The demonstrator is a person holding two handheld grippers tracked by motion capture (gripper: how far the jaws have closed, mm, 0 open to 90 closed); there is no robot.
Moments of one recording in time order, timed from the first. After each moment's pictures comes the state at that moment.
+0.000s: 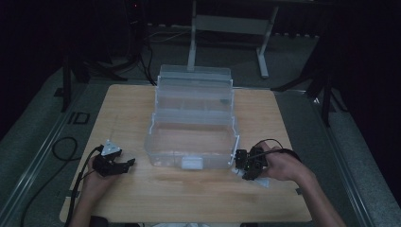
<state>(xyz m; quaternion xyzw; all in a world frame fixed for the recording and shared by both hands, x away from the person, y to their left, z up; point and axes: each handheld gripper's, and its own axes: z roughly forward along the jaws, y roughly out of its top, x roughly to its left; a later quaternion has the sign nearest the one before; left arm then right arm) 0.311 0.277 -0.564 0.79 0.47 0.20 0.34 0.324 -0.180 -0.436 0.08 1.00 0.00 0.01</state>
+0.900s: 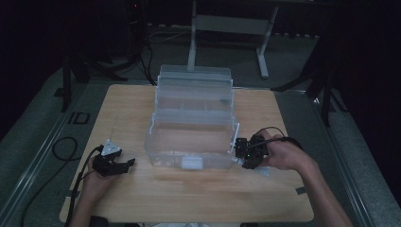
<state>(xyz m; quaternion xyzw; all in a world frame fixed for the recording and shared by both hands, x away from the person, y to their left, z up) 0.311 0.277 -0.564 0.79 0.47 0.20 0.34 0.337 -0.173 -0.401 0.07 1.00 0.00 0.04</state>
